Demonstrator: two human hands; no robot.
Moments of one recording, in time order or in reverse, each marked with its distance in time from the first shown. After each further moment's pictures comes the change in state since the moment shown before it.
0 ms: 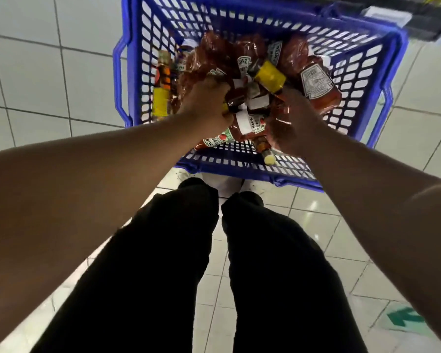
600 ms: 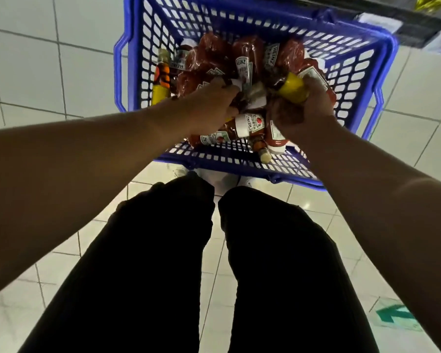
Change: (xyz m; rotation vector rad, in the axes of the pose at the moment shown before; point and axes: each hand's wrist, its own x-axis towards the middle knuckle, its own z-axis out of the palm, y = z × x) left_hand -0.006 0.004 -0.016 -0.034 -0.151 0.215; right_hand -0.014 -0.018 -0.002 0.439 0.000 -0.096
